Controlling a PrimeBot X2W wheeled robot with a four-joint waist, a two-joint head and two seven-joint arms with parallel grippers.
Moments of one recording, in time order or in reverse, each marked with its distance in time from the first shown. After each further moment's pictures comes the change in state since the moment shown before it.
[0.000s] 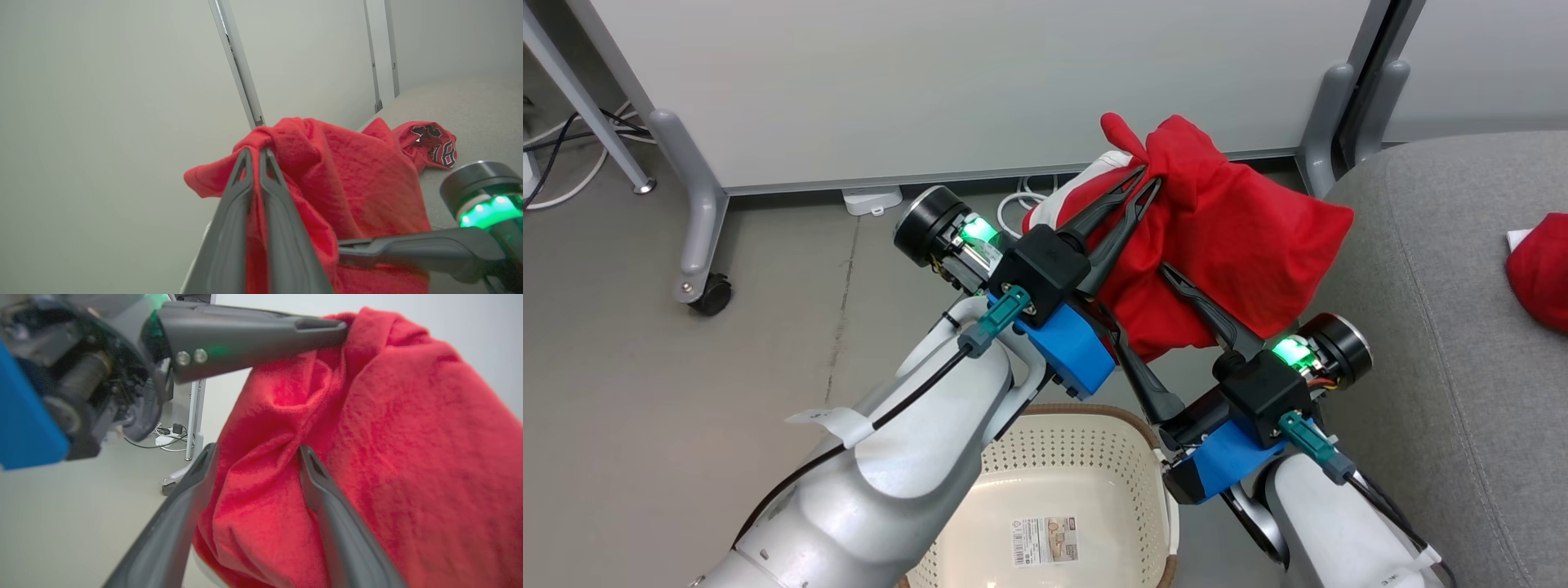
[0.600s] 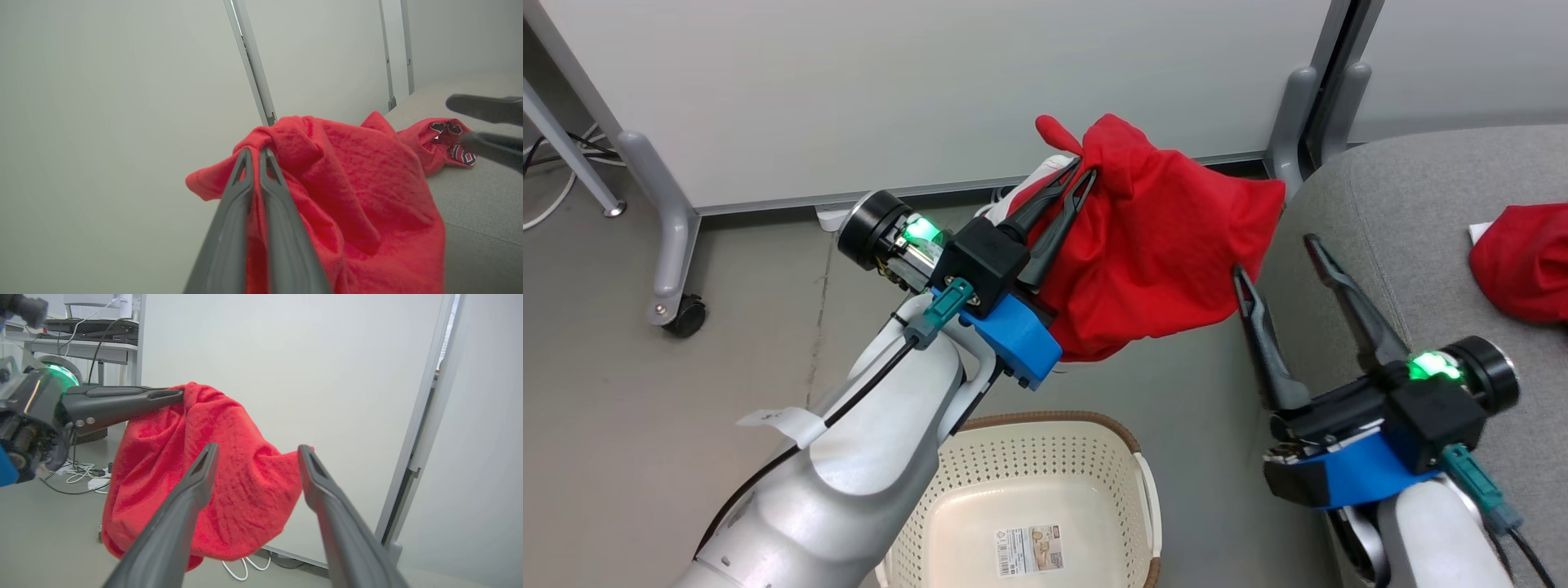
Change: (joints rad) left arm 0.021 0.049 0.064 0.012 0.012 -0.002 0.000; right arm 0.159 -0.007 -0.216 -0.270 0.008 0.000 0.000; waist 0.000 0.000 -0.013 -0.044
